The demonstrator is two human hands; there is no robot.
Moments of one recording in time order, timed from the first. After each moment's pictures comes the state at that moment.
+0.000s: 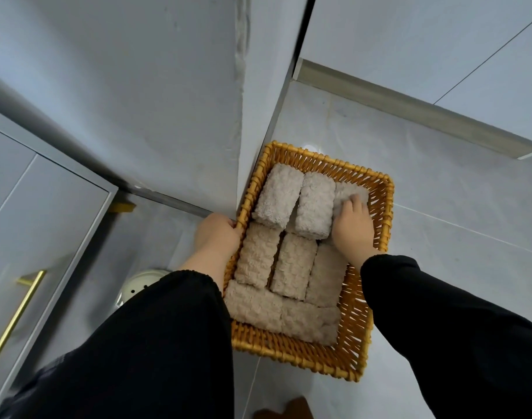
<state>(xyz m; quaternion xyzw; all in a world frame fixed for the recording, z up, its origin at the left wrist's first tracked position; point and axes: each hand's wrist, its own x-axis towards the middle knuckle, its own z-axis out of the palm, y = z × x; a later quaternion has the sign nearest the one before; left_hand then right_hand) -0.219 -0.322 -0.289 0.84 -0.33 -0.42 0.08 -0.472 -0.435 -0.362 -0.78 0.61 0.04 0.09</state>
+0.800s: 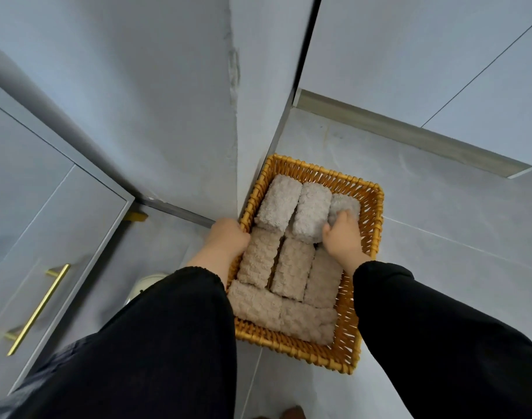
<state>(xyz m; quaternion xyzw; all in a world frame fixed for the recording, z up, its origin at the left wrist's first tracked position) -0.233 -0.320 -0.252 0.82 -0.36 -0.43 0.07 -0.456 -0.424 -0.327 -0.71 0.66 0.01 0.23</state>
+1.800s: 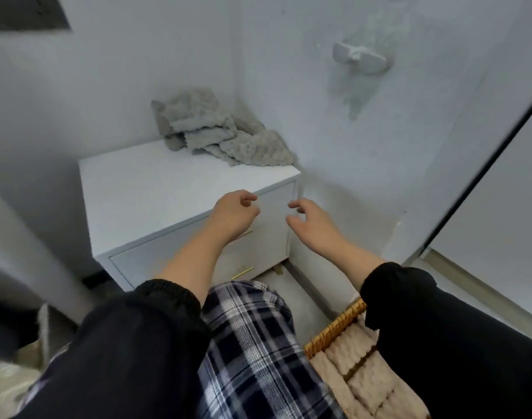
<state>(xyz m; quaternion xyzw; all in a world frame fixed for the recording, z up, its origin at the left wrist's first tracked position) -0.140 -0.097 0.032 0.87 -0.19 -0.15 0.43 -0.218 -0.252 -0.011 -0.90 0.18 -0.10 0.38</state>
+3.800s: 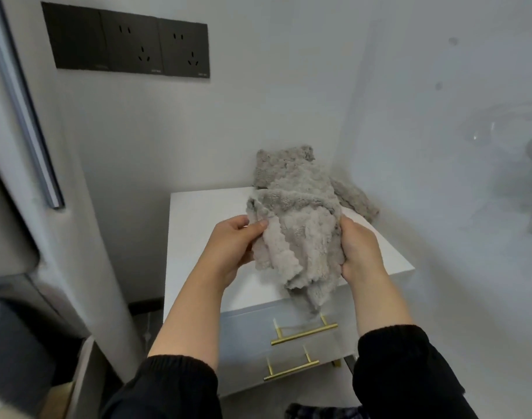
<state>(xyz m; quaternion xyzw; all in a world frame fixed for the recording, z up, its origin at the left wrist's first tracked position) -0.012 0.008 0.045 0.63 -0.04 -0.14 0.76 -0.034 -0.180 0.042 -0.62 0.27 -0.16 0.72</state>
